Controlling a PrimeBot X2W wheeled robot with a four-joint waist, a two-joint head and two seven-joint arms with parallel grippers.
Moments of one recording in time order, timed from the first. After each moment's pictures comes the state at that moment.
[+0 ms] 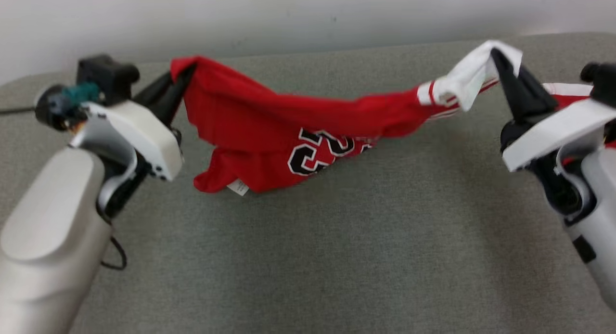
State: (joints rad) left arm -0.79 0.44 -0.42 0.35 -0.42 -0.13 0.08; right arm -0.81 -0.34 0.50 0.45 0.85 0.13 -0.05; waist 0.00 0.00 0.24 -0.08
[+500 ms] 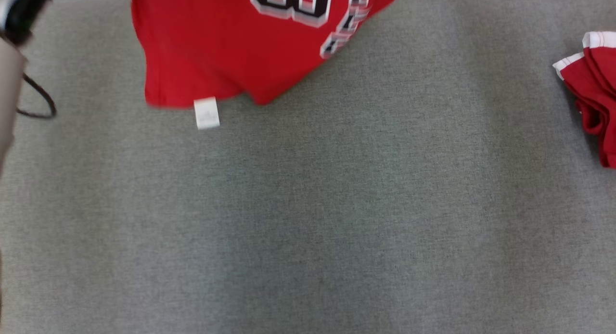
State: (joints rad) left arm -1.43 0.46 -0.52 0.75 -0.45 -0.13 0.05; right arm -1.38 -0.30 0.47 0.72 0.94 0.13 -0.08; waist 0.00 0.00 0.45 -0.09
